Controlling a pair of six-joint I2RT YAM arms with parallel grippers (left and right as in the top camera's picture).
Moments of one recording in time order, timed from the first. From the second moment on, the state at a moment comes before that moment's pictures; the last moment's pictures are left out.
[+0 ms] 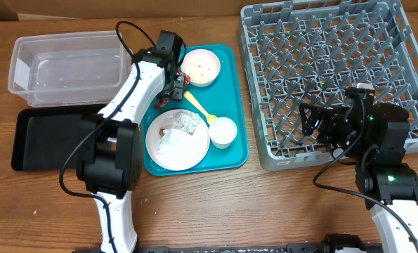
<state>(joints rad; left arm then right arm) -0.25 2.14 1.70 -0.90 -0.16 -0.13 -0.05 0.96 0.80 -0.43 -0.35 0.23</state>
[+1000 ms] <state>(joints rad) -0.09 2.08 2.27 -1.29 -0.08 -0.17 -0.05 0.96 0.80 -0.43 -0.35 0.23</state>
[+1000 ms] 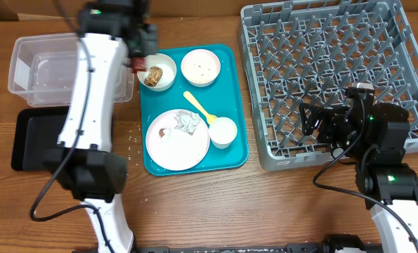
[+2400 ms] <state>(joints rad) -0.40 2.08 2.05 -1.66 -0.03 -0.21 -0.05 0.96 0.80 -0.45 -0.35 0.23</state>
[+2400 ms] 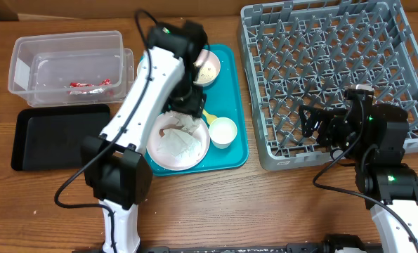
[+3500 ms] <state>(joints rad) -0.33 1.99 1.91 -1.34 -0.05 -0.31 -0.05 0.96 0.80 -0.46 -0.35 0.23</state>
